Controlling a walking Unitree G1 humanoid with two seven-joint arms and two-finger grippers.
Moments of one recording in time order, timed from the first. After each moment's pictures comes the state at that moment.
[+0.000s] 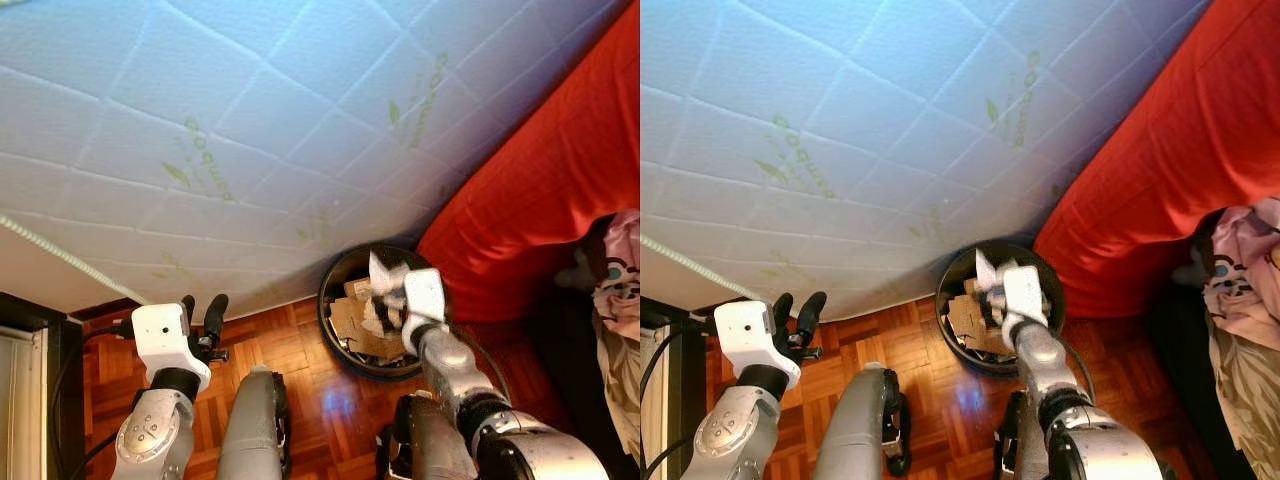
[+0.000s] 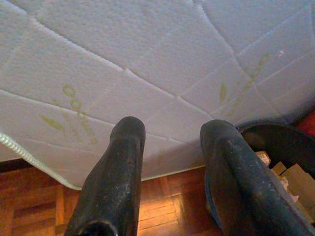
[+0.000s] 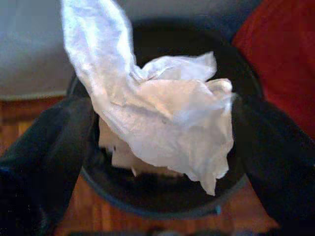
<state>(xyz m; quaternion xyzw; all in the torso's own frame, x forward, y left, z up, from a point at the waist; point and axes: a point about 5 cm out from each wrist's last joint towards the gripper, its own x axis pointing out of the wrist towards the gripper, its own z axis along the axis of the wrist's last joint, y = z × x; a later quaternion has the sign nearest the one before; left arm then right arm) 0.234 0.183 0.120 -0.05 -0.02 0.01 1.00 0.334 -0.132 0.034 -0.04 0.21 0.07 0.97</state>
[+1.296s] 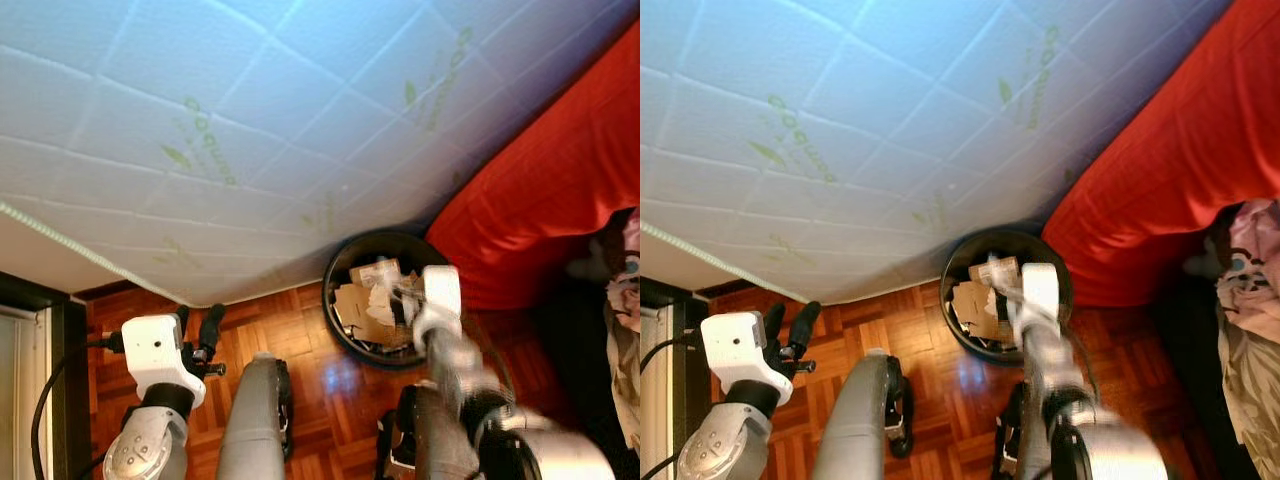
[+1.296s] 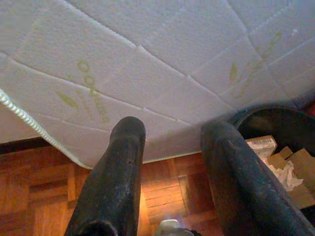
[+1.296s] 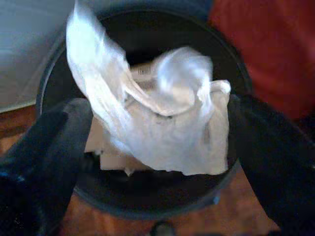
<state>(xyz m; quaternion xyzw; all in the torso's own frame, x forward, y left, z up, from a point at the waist) 0.211 0.182 0.127 -0.04 -0.01 0.01 1.00 0.342 -0.142 0.043 -0.01 0.22 0.00 0.98</state>
